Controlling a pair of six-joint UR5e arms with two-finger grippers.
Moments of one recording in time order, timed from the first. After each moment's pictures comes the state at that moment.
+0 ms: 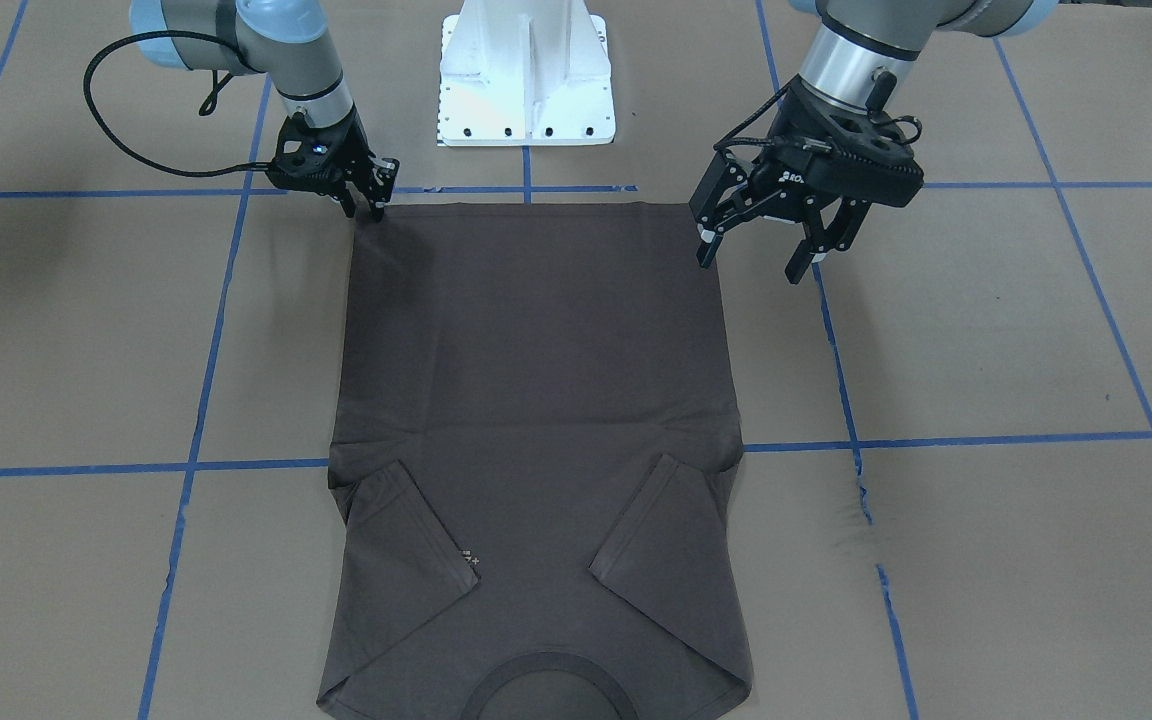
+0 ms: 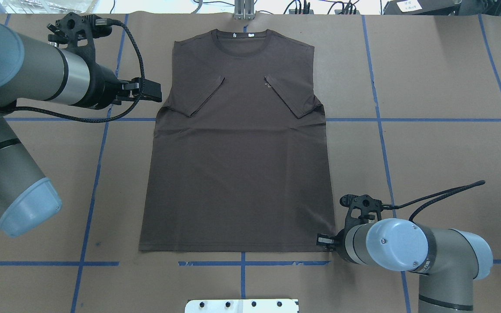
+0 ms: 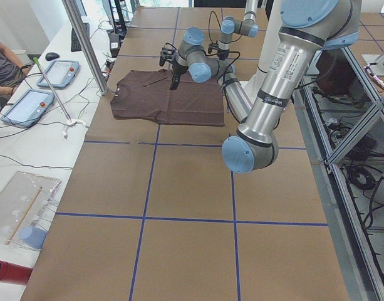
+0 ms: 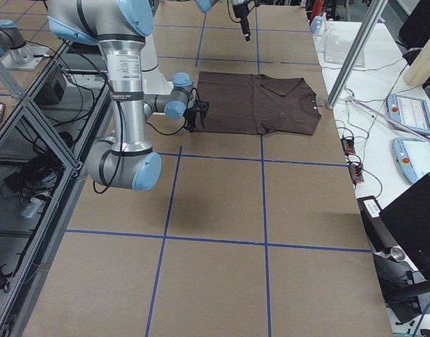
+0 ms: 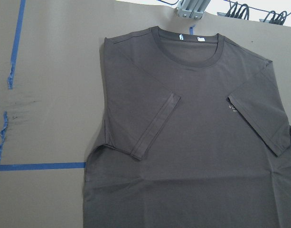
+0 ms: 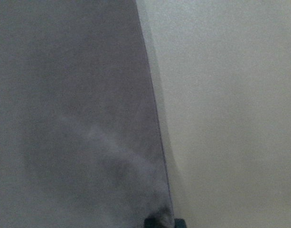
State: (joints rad) left arm -0.77 -2.00 -2.04 -1.76 -1.87 -1.13; right arm 0.22 -1.44 2.00 -1.31 1.66 1.62
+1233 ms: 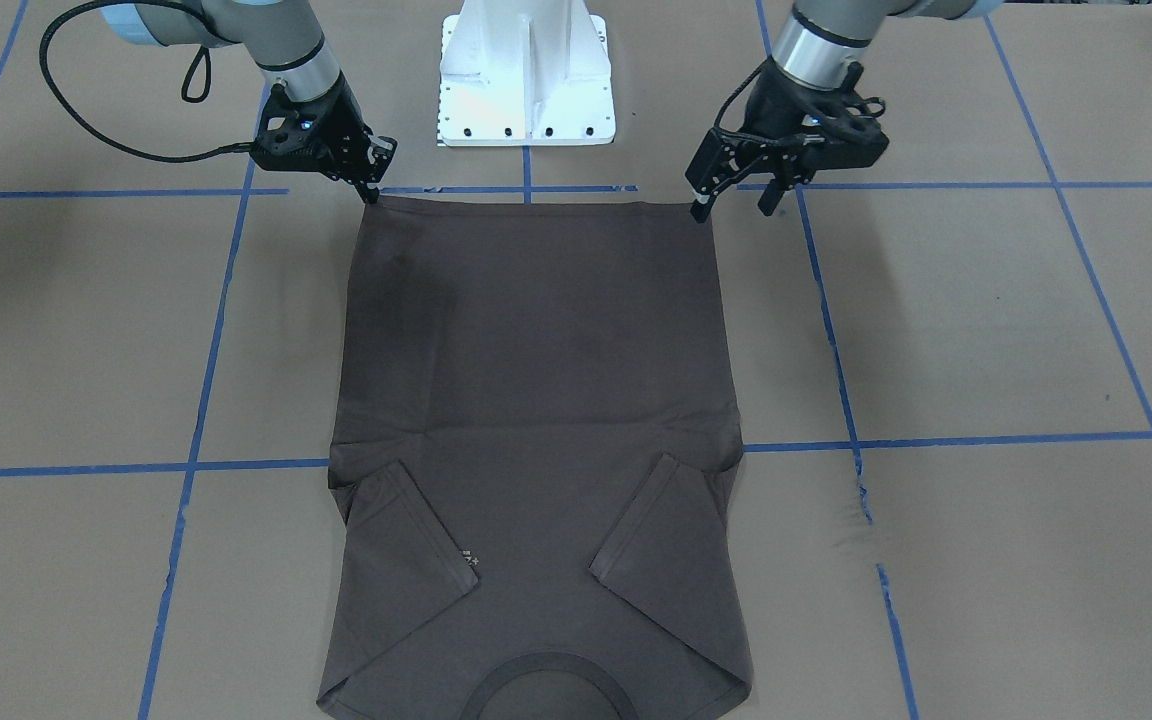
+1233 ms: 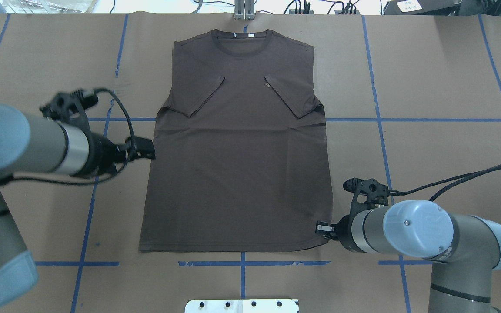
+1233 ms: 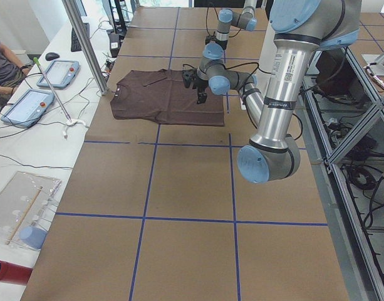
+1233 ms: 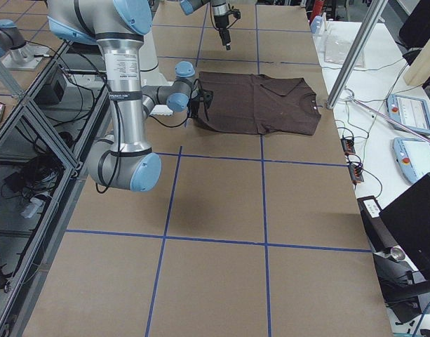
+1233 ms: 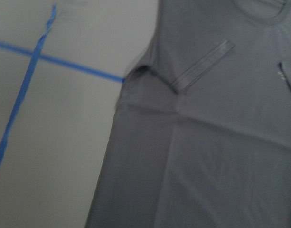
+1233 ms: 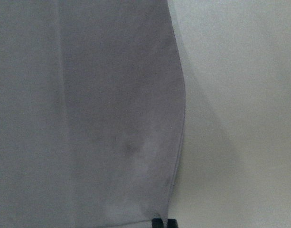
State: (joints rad) left arm -0.50 -1.80 -2.16 -1.75 -1.76 -1.65; right arm 0.31 -1.44 2.10 -1.31 1.74 1.59
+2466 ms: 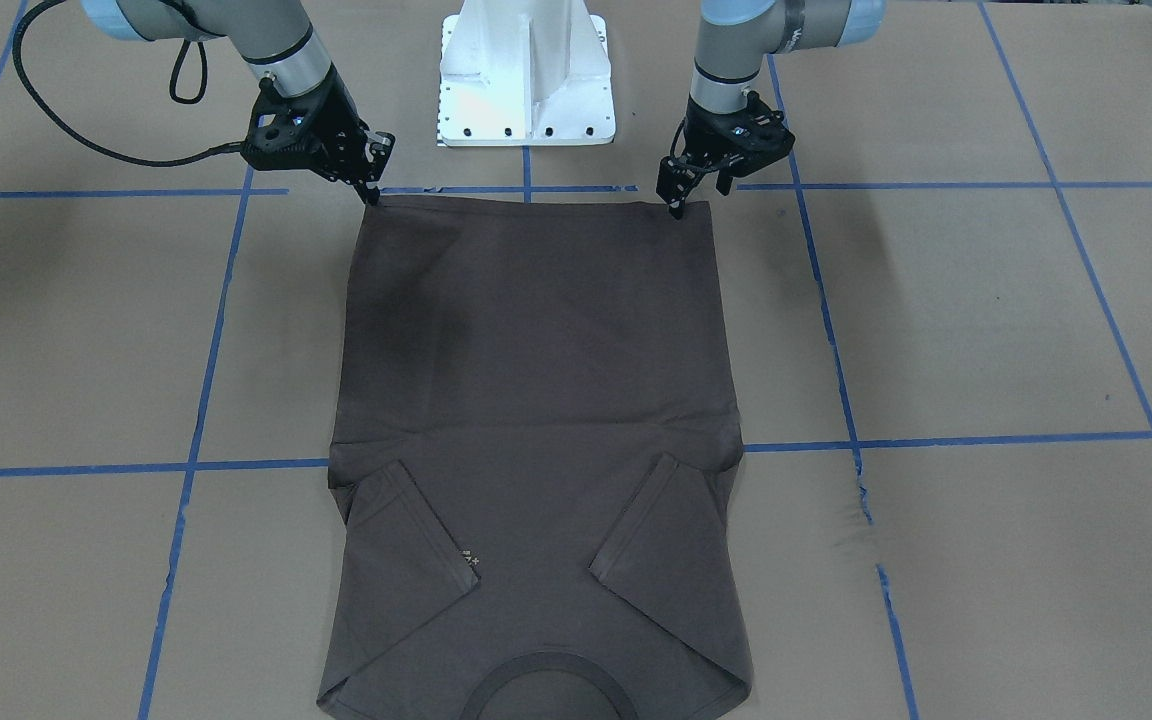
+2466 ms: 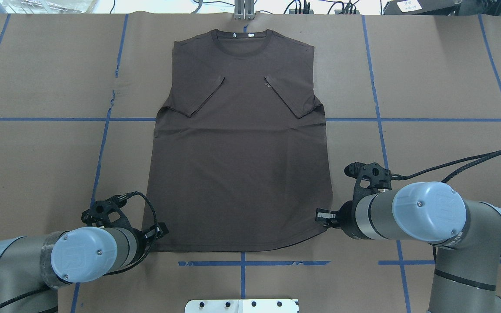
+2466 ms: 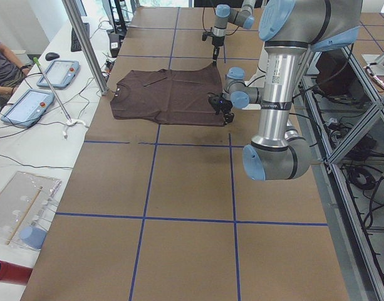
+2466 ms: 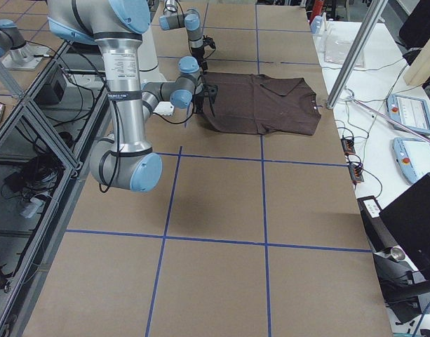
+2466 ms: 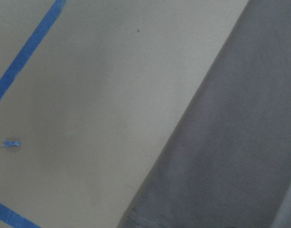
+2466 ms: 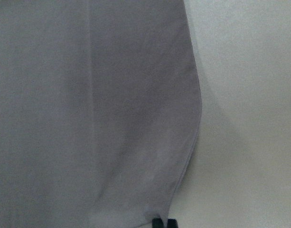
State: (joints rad) left arm -0.21 -1.76 -2.03 -1.70 -1.56 -1.95; right arm 0.34 -1.42 2.12 -1.30 1.75 1.55
